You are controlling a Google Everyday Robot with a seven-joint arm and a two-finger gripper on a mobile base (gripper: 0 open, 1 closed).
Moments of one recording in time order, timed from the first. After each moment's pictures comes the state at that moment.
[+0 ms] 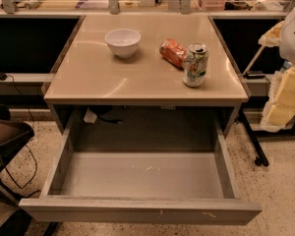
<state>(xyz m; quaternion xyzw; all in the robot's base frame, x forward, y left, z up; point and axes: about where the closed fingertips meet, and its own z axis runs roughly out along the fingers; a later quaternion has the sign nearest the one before) 0.438 -0.216 0.977 -0.60 0.78 -0.04 0.16</state>
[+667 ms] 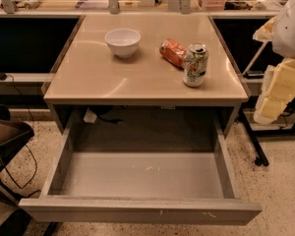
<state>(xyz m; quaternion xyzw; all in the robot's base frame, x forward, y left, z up) 0.453 -0.212 0.978 -0.61 0.78 -0.04 0.17</state>
